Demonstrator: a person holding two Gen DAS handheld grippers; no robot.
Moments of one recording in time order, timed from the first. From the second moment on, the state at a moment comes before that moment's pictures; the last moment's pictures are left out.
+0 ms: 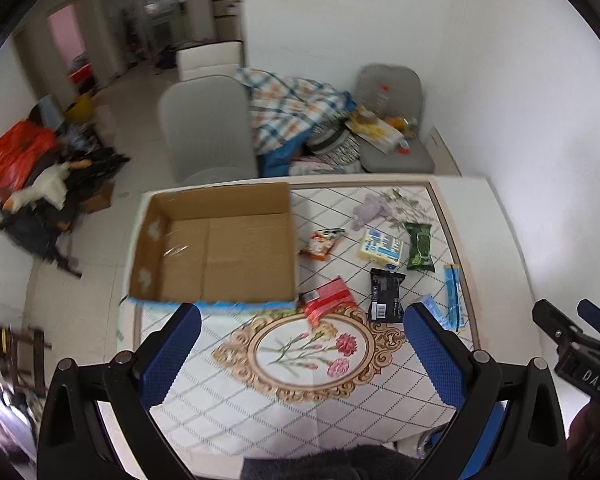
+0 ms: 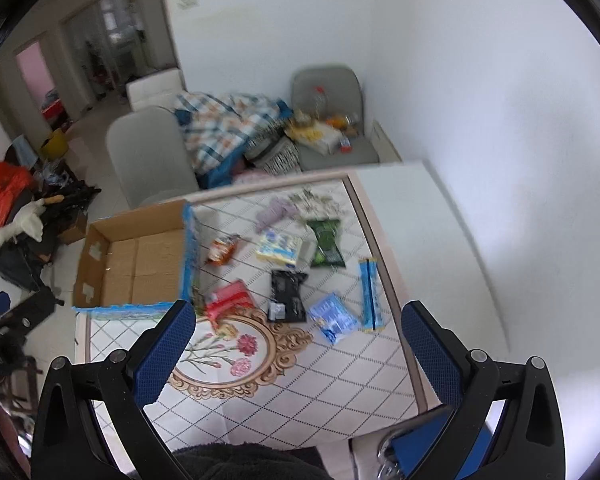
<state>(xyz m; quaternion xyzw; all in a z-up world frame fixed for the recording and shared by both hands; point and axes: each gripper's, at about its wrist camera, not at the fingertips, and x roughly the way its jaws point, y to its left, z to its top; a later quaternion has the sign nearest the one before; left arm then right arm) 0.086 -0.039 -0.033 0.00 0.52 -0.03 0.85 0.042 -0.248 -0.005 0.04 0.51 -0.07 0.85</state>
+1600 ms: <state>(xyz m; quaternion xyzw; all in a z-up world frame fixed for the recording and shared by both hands) 0.234 -0.229 -0.415 0.05 0.78 -0.10 0.61 0.176 -0.392 -0.399 0.17 0.73 -0.07 0.65</state>
